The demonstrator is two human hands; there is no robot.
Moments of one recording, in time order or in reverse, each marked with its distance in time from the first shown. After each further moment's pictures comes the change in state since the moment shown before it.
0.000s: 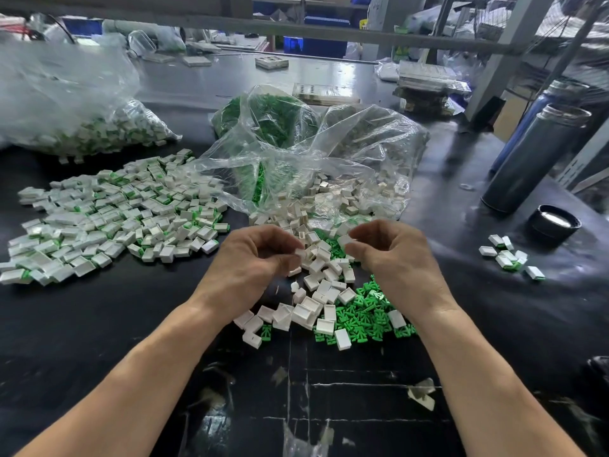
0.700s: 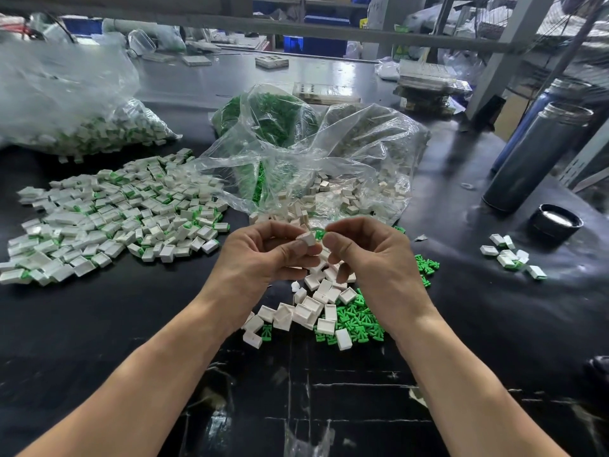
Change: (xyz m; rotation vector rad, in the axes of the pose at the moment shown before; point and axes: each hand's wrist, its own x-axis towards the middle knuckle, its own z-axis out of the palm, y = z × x) left_hand -0.001 0.006 0.013 -0.472 -0.010 -0.070; right_hand -0.015 -0.013 0.026 0.374 -0.085 -0.100
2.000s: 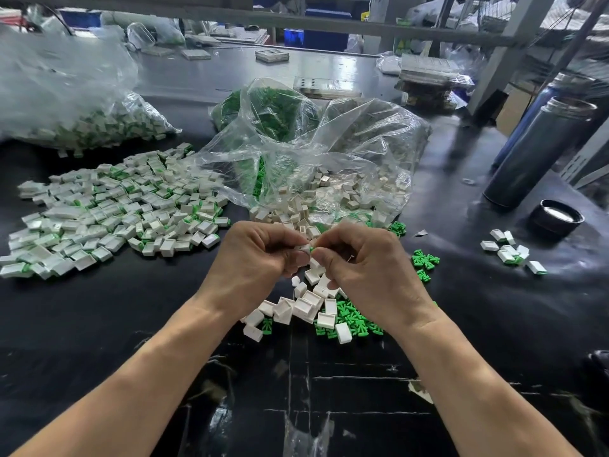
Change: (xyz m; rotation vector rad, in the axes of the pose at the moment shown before) left_hand -0.004 0.000 -0.003 0.461 0.018 0.215; right_hand -0.009 -0.011 -0.001 -0.535 -0.149 -0.192
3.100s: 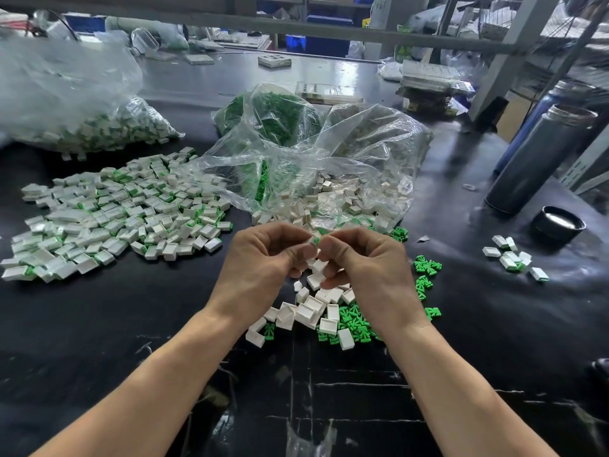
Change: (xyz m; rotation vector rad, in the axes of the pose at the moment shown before) left_hand 0.003 -0.013 0.008 -0.193 0.061 -0.013; right_hand 0.004 0.002 0.017 0.566 0.157 0.273
